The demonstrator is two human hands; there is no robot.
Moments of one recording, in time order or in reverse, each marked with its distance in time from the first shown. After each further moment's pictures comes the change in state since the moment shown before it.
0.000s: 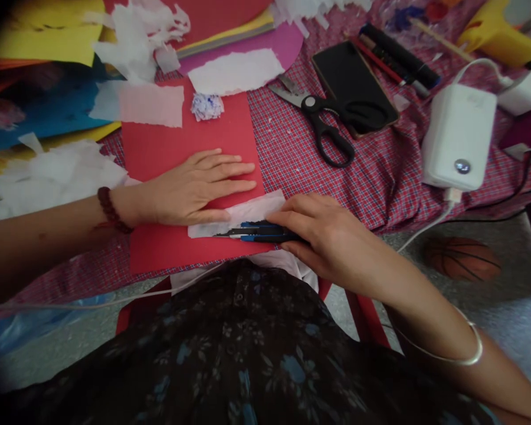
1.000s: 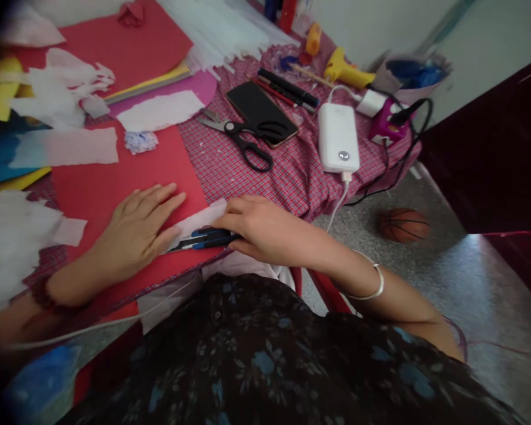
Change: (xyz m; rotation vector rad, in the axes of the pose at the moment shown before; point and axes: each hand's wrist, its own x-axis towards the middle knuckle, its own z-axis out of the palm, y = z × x) left_hand -0.022 0.033 0.033 0.133 0.257 -0.310; right_hand 0.002 -0.005 -0.005 -0.022 -0.028 -0.003
